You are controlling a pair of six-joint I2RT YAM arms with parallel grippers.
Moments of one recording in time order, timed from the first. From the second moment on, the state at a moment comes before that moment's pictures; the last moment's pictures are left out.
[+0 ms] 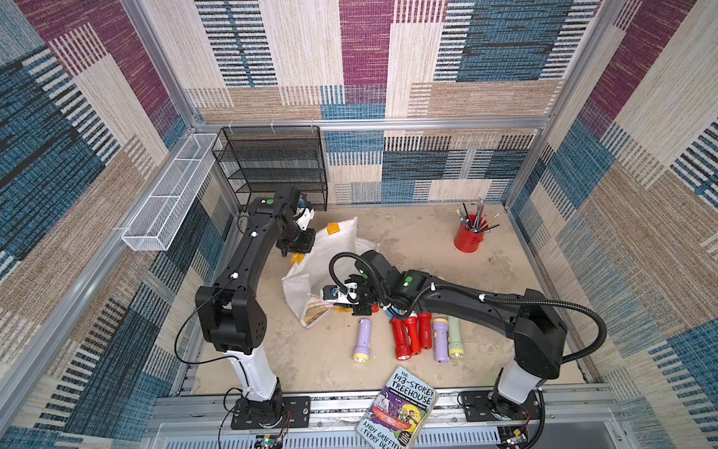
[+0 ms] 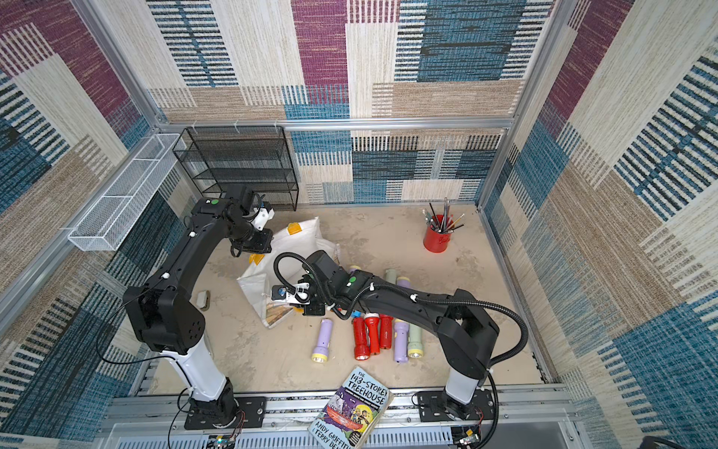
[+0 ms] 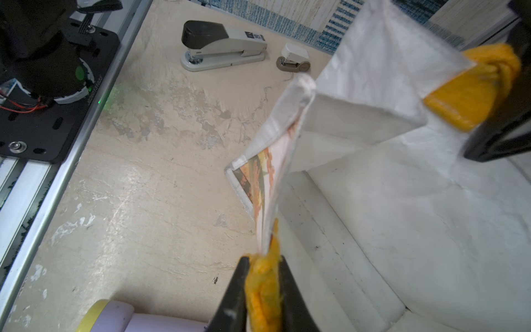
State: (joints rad) left arm -0.14 1.81 1.83 -1.27 0.16 0.06; right arm 0.97 1.72 1.33 -0.30 -0.30 -0.67
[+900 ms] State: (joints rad) left arm -0.07 1.46 1.46 -1.29 0.31 -0.34; right arm 0.83 1.41 1.18 0.05 -0.30 -0.32
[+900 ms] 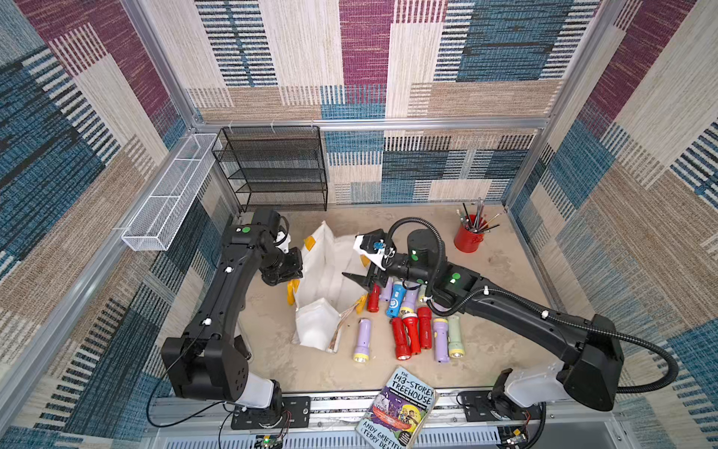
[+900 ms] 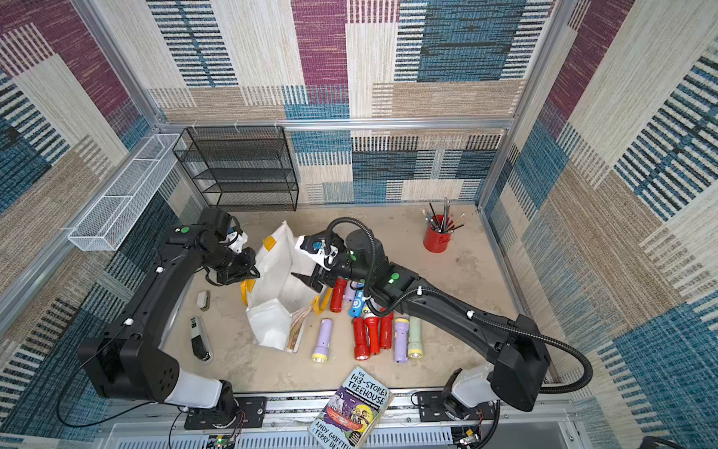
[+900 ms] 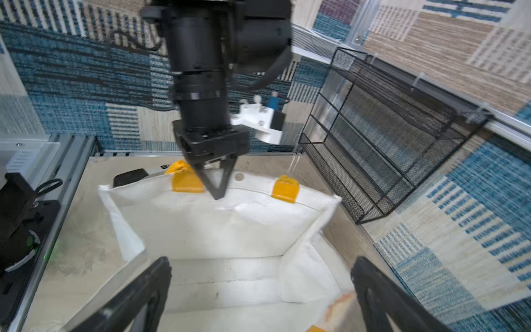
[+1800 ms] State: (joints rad) left arm -0.07 1.36 1.32 -1.23 0.29 -0.38; right arm 0.58 1.20 1.06 -0.55 0.12 0.53
